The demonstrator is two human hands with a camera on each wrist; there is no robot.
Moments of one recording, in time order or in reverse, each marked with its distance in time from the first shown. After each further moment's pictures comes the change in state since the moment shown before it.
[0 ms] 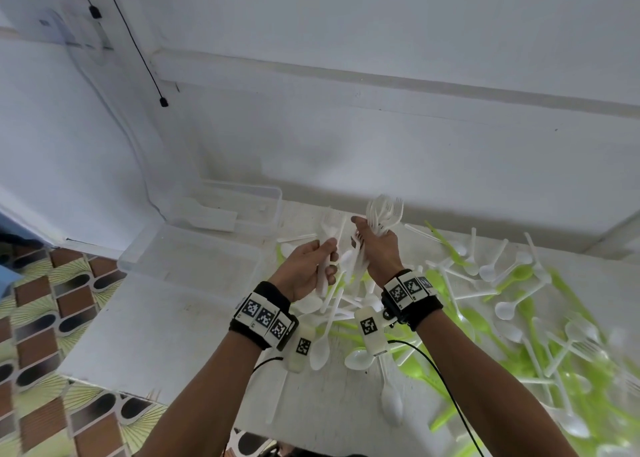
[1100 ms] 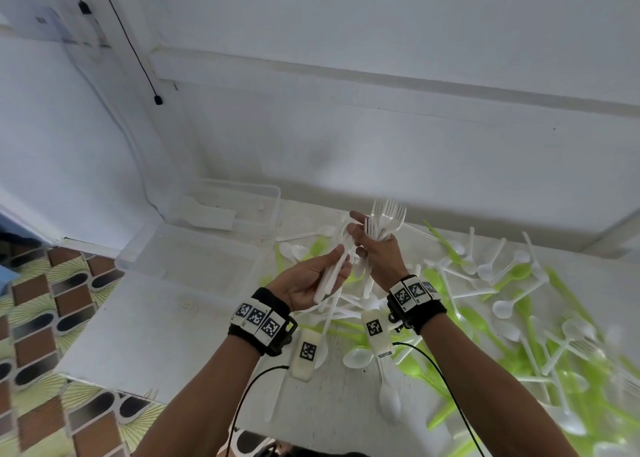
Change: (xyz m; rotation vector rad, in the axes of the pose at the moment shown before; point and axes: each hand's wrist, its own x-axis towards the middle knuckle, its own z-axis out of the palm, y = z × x) left_hand -0.012 -0.001 0.011 -0.349 -0.134 -0.294; right_hand -0.006 0.001 -0.015 0.091 -0.225 -0.066
